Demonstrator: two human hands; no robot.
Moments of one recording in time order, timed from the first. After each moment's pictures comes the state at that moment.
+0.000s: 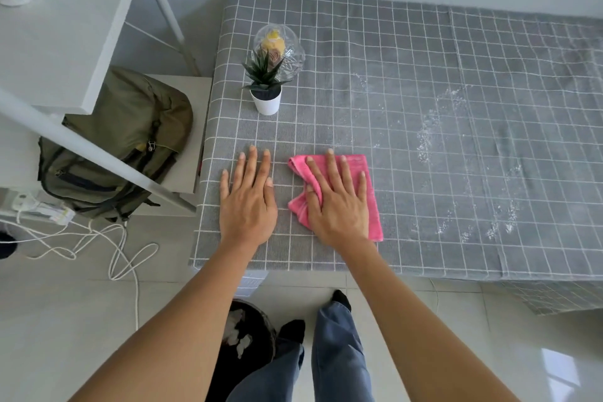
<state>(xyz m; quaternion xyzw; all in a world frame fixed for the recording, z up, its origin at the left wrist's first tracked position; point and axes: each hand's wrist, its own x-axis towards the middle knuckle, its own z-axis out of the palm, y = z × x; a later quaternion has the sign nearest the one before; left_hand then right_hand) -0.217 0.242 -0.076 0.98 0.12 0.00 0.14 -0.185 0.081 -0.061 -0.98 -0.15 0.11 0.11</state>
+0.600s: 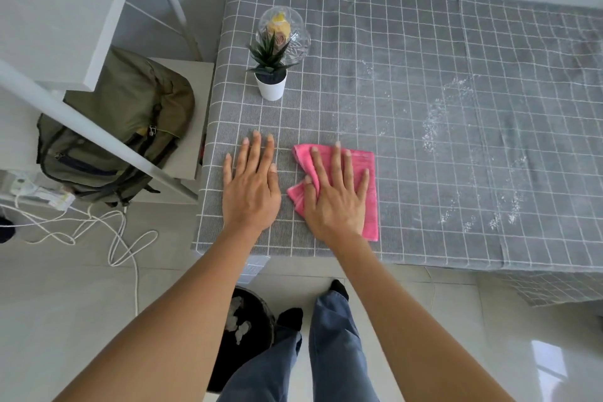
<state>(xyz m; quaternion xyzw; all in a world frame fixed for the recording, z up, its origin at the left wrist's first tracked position) -0.218 0.242 -0.076 0.98 0.12 0.00 0.12 -0.201 0.096 -0.063 -0.98 -0.11 0.11 0.10</state>
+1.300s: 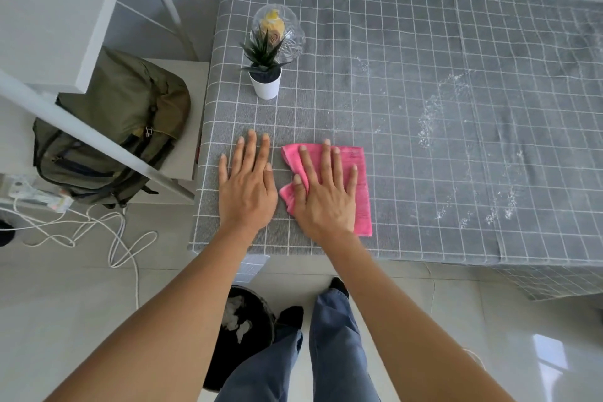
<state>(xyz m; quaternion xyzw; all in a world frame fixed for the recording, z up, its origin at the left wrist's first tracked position) -0.218 0.242 -0.076 0.98 0.13 0.00 0.13 -0.200 0.102 -0.062 -0.98 -0.13 0.13 0.11</state>
